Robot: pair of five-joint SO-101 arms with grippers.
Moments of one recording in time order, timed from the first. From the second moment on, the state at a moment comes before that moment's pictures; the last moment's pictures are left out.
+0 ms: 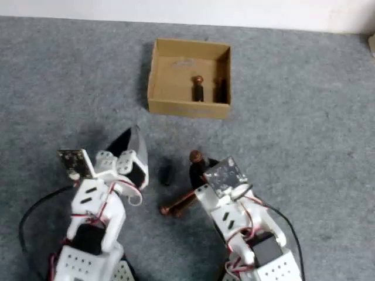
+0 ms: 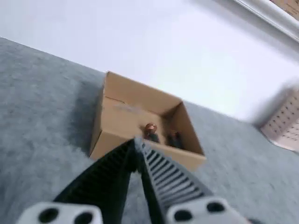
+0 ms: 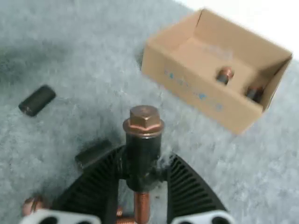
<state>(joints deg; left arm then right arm) 10.2 -104.0 95.9 18.7 30.5 -30.2 -104.6 90.6 45.6 13.5</state>
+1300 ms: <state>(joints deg) 9.5 -96.6 96.3 13.1 30.5 -13.2 48.9 -63.8 75.0 18.4</state>
